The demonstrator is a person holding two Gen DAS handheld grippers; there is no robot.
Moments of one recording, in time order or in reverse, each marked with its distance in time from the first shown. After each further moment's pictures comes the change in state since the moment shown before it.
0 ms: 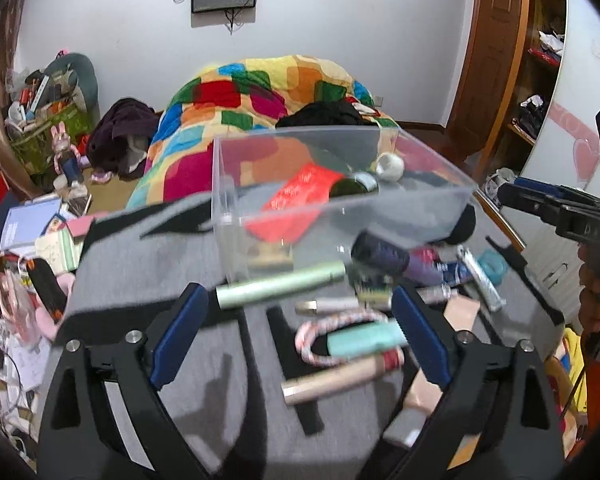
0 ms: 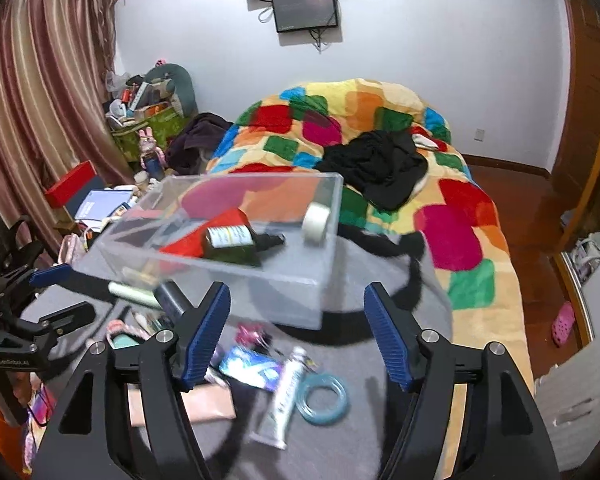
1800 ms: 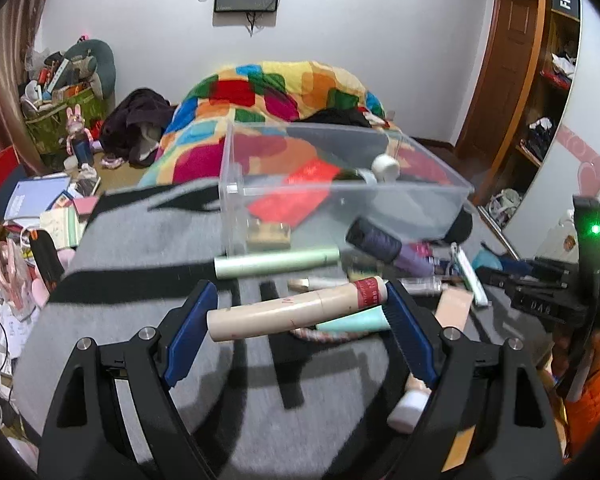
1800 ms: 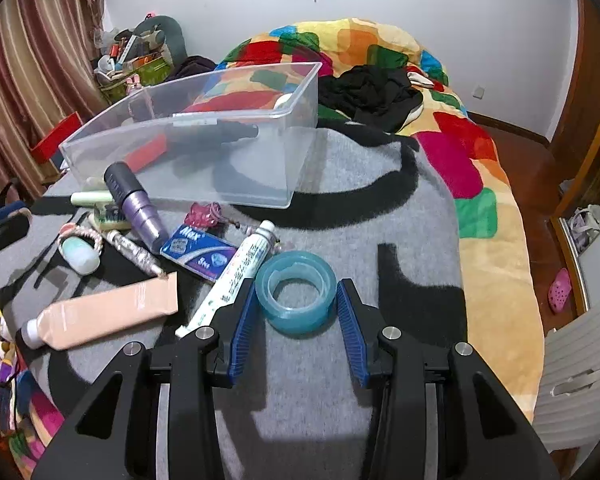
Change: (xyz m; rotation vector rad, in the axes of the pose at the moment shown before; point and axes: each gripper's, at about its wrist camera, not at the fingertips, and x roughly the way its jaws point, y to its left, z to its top) left arm -0.016 -0.005 -0.013 -0.078 -0.057 0.022; right arm 0.037 -0.024 -0.066 -0.011 0.168 -0.015
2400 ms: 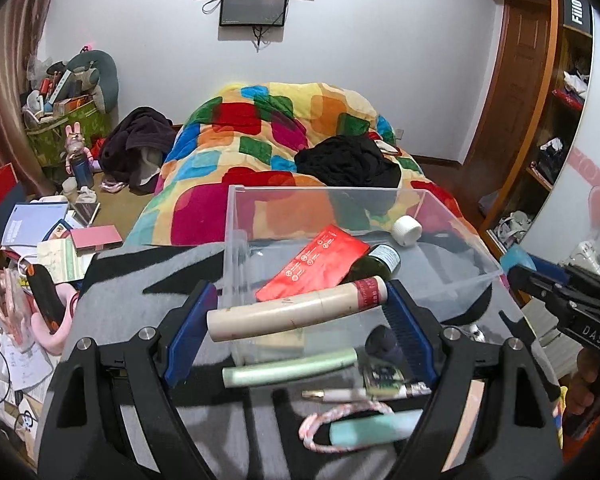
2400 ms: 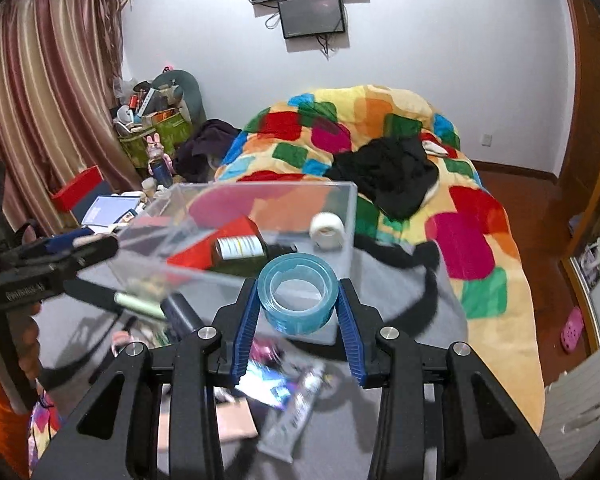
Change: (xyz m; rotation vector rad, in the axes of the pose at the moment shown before) left arm 0.040 0.009 0.070 -0.012 -0.033 0.016; right arm -0.036 0.031 0.074 -0.001 -0.202 0.055
